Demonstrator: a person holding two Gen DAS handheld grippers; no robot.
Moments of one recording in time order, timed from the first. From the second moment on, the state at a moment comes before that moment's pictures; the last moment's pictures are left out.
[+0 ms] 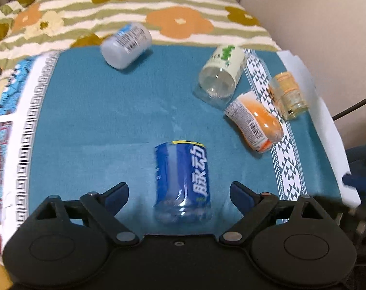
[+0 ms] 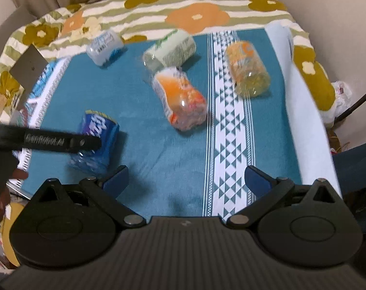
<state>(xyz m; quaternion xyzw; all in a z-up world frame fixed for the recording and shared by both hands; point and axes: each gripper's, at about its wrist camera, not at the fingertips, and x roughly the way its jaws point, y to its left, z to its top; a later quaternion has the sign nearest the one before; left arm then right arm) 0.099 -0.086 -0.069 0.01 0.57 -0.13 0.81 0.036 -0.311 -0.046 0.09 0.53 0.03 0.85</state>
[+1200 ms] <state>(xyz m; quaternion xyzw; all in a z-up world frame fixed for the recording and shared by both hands) 0.059 0.064 -0.081 -0.03 0.57 -0.03 0.82 0.176 -0.222 -0.133 0.25 0.66 0.10 0.70</state>
